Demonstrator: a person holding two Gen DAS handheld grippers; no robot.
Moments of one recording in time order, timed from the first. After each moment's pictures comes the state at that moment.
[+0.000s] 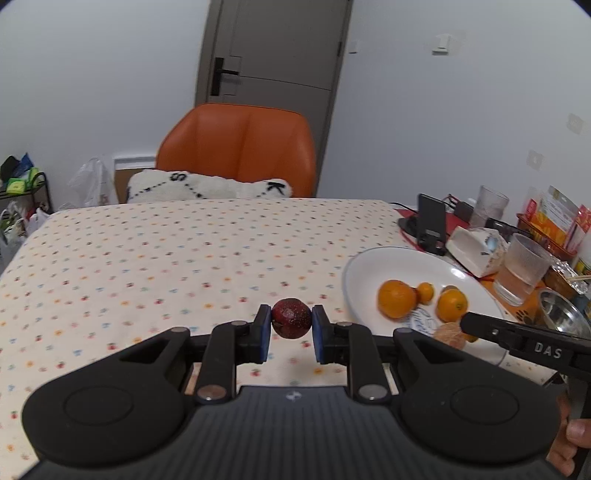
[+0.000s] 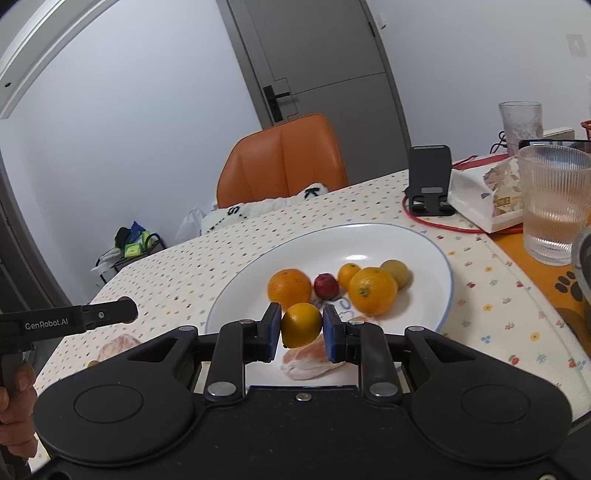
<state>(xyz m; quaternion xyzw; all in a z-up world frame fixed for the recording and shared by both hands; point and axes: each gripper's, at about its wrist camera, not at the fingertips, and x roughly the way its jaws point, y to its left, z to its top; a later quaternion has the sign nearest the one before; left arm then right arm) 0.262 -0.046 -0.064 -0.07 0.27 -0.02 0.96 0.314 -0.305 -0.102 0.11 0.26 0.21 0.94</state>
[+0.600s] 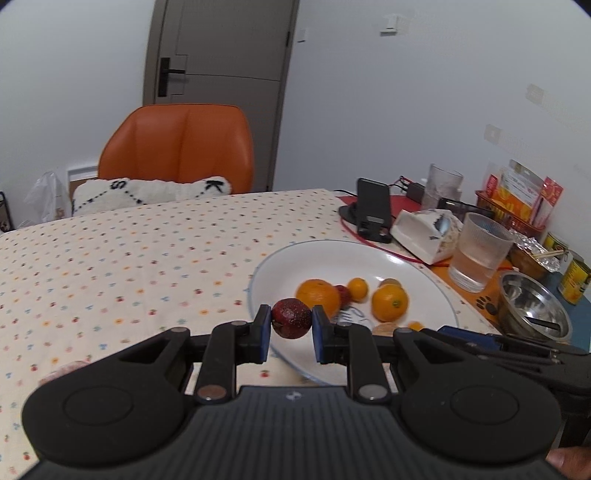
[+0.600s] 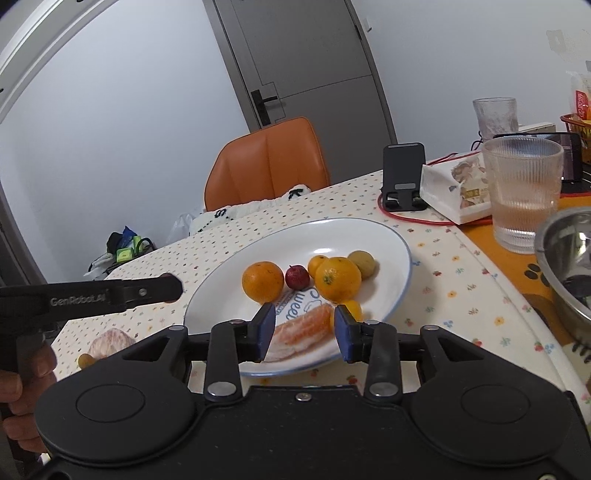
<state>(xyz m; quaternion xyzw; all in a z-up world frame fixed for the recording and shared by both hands) 0.284 -0.108 -0.066 -0.04 0.28 -0.08 0.96 0.301 -0.330 -0.108 0.11 0.26 0.20 0.94</state>
